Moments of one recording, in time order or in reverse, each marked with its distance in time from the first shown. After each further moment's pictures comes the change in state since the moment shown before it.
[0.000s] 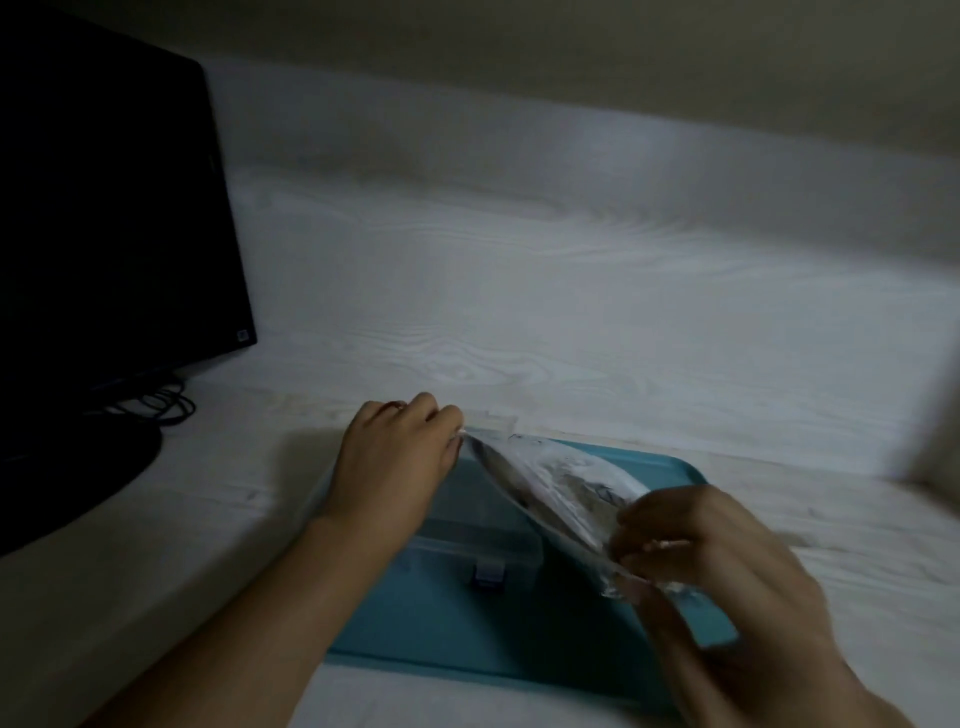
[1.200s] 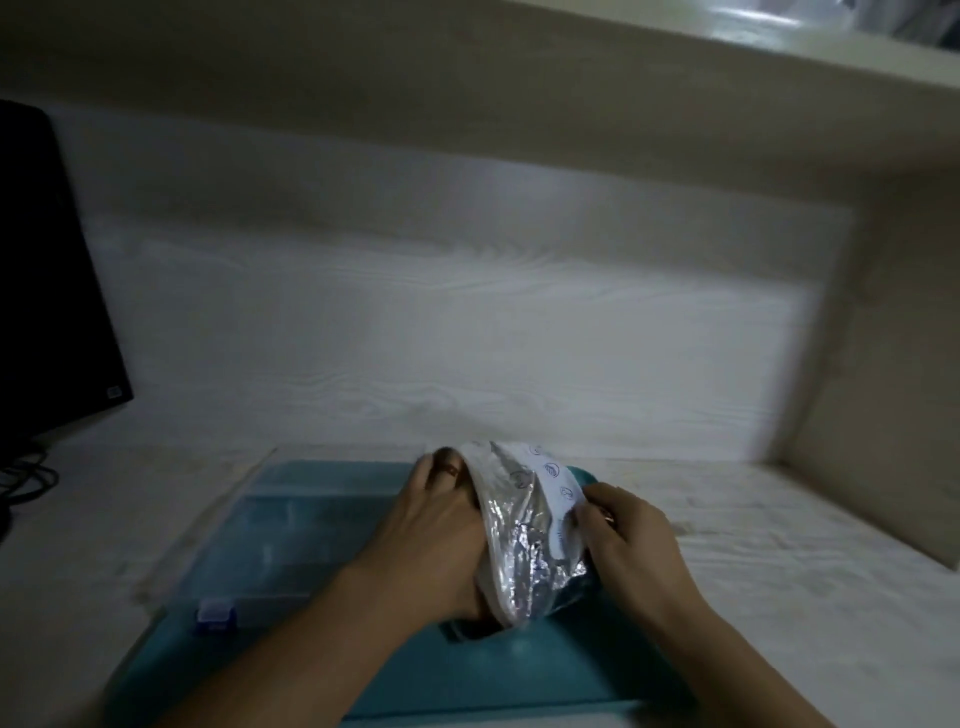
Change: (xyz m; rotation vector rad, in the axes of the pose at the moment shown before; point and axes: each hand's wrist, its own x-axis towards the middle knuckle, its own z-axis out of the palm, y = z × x) left_hand 0.020 0.105 -0.001 0.001 -0.381 0.413; right_hand -0.033 0.086 -0.003 0.077 -0.085 0.992
